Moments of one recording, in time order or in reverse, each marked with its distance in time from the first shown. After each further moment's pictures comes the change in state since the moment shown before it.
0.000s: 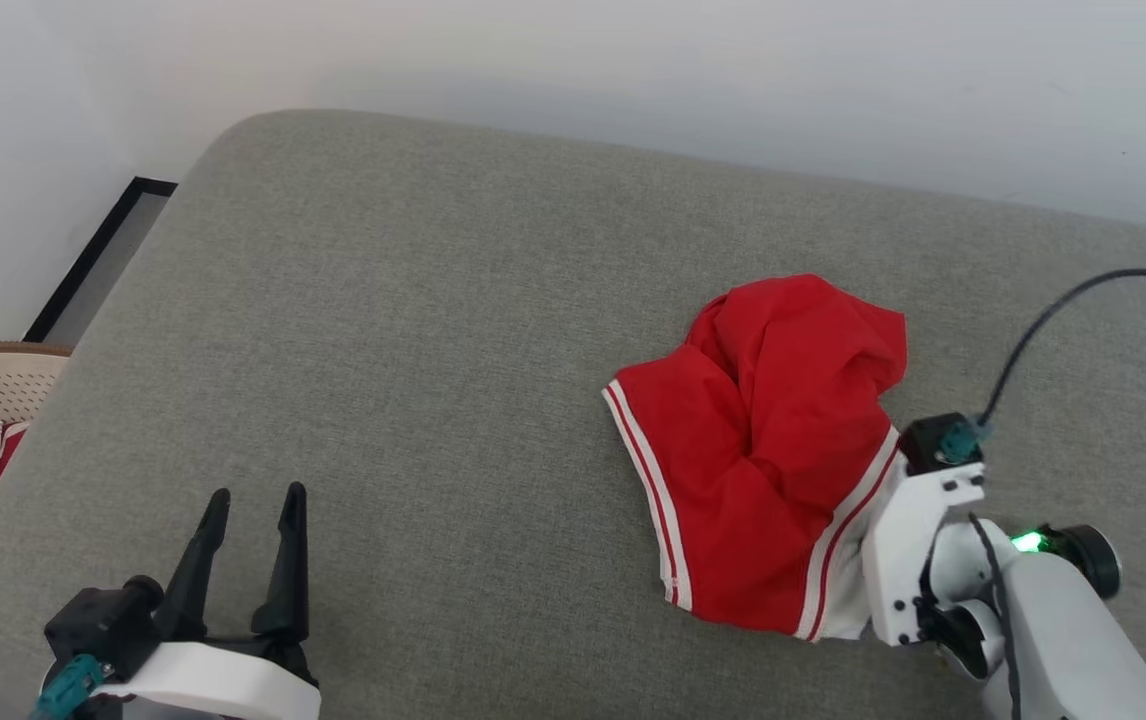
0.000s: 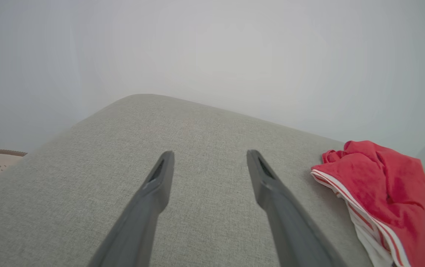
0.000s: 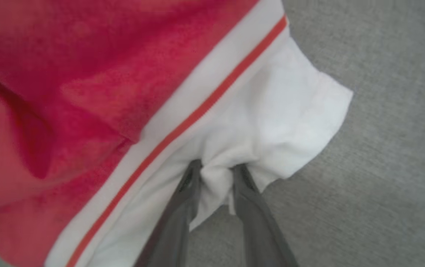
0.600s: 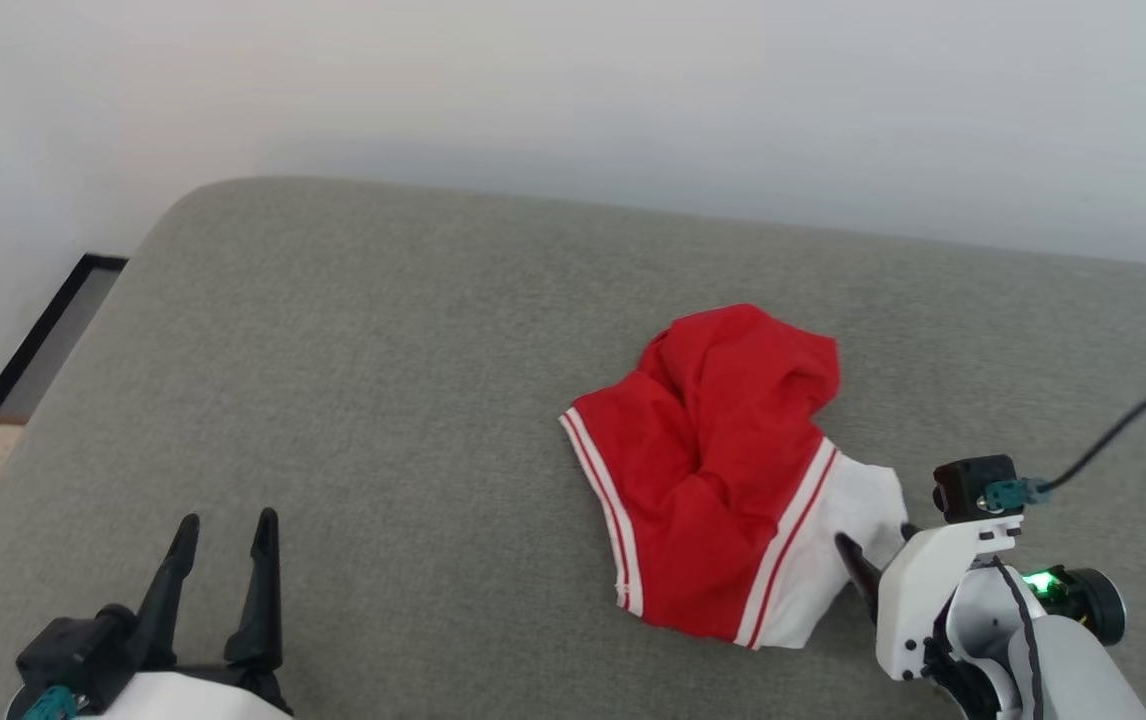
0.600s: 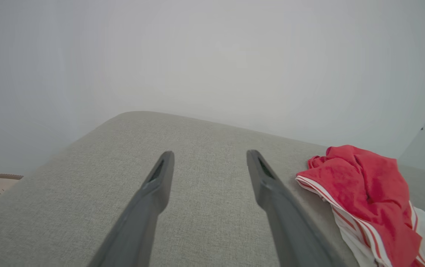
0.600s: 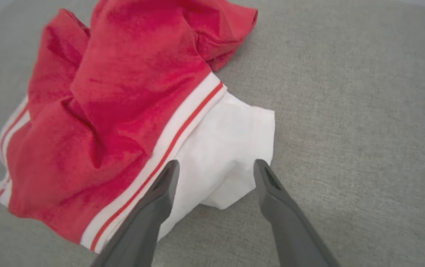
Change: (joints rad) left arm 0.070 0.041 0.018 -0.055 0.007 0.025 0.001; right arm 0.127 0.006 -0.026 -0.143 0.086 0.000 -0.282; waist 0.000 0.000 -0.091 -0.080
